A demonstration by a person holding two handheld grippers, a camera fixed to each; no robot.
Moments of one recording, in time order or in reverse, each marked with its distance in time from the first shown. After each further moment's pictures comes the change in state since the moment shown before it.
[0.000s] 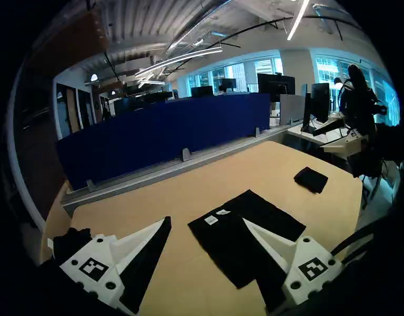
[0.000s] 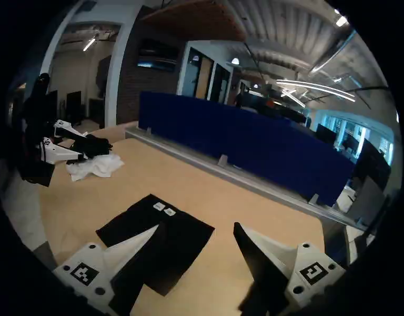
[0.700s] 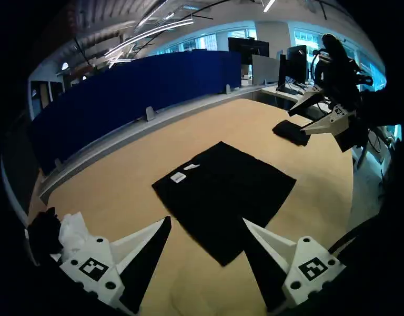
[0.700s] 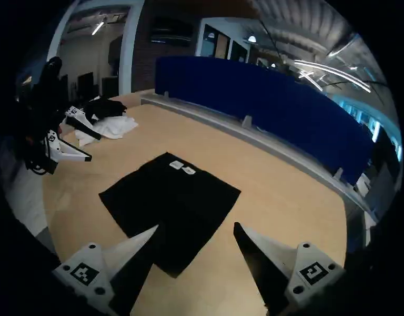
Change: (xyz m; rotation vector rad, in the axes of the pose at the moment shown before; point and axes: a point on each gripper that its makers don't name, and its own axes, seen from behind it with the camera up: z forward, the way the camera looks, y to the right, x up) left arm -0.121 0.056 0.042 -0.169 -0.198 0.085; right arm -0.117 -0.043 0.049 0.111 -0.158 -0.017
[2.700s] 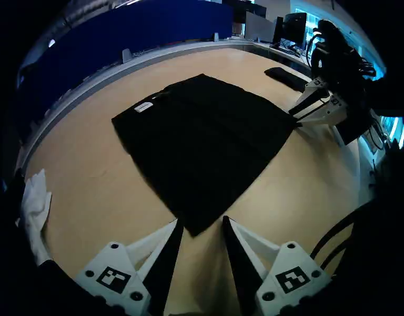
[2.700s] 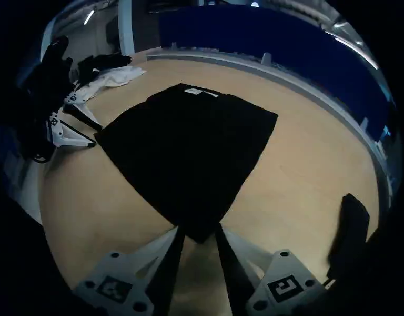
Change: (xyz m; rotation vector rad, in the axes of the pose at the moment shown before) left arm -0.123 0.052 0.063 -0.095 -0.264 -0.024; right arm -0.149 -0.055 0.049 0.110 -0.231 0.076
